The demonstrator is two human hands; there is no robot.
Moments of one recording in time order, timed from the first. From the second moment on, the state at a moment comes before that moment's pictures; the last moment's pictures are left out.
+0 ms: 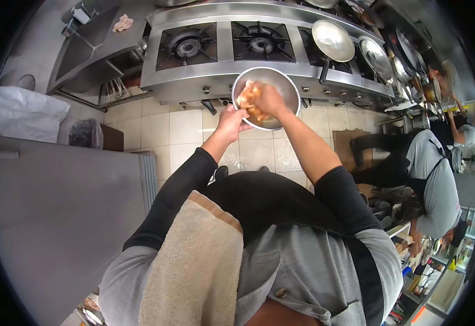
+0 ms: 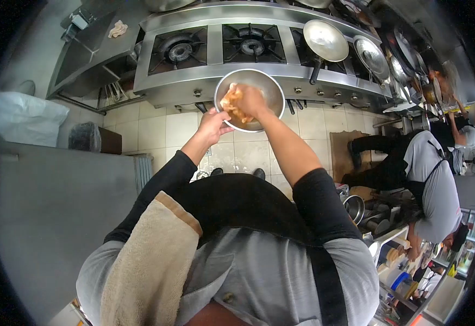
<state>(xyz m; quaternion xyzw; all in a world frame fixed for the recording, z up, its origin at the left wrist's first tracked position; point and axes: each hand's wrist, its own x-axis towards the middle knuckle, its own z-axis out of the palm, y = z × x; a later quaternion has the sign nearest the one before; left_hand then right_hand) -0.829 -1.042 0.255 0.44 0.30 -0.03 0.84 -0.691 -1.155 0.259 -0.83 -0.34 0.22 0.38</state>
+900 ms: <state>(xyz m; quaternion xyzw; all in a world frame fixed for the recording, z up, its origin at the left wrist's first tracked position) -0.842 -1.026 0.256 0.44 0.27 -0.08 0.85 -0.701 -1.171 0.258 -0.78 -0.50 0.22 0.30</state>
